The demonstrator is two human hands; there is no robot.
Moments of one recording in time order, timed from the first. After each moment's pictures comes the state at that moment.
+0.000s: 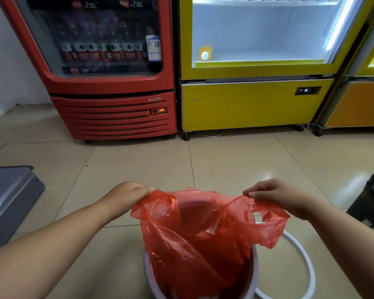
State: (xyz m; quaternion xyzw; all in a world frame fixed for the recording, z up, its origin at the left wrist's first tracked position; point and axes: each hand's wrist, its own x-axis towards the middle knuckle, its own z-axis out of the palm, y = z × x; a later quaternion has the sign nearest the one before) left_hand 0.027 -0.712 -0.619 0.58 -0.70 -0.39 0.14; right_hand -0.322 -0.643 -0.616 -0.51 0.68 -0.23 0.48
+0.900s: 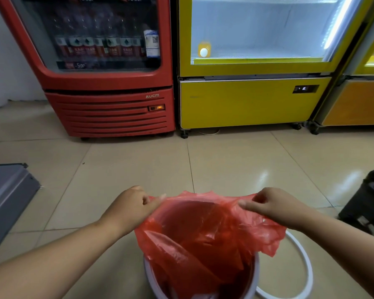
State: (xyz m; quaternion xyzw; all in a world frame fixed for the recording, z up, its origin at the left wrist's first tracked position) left_hand 0.018 -0.691 -0.636 0.57 -0.78 -0.22 0.14; right_hand -0.286 -0.620 -0.607 -0.64 0.73 -0.05 0.24
